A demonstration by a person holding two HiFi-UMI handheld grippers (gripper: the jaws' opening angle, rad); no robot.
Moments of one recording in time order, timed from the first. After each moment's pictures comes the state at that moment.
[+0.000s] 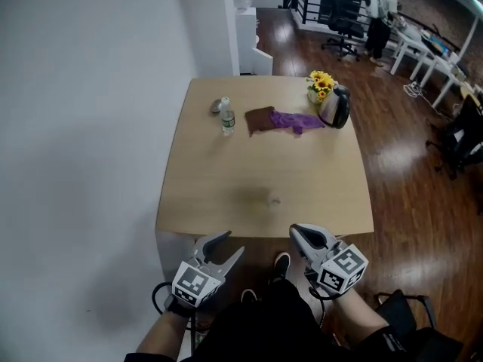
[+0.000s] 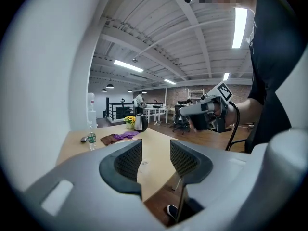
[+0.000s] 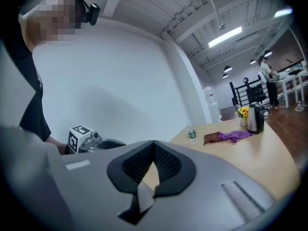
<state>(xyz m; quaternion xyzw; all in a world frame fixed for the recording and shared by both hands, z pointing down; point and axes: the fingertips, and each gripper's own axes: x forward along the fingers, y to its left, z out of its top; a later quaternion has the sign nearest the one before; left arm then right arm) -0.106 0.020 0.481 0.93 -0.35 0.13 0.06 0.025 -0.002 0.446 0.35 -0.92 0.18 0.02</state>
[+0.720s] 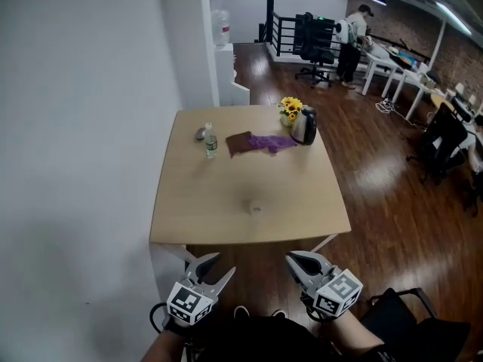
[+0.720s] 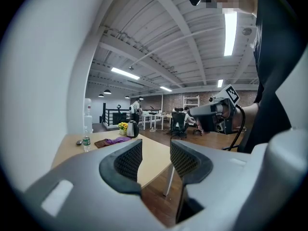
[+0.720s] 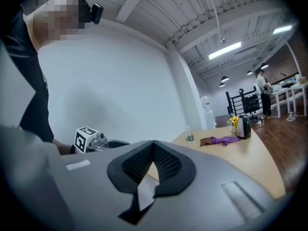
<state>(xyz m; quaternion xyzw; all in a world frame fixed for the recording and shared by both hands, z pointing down) -0.097 0.122 0.449 0.94 -0.33 0.09 0.05 0.045 0.131 0.402 0.38 -0.91 0.14 0.02</state>
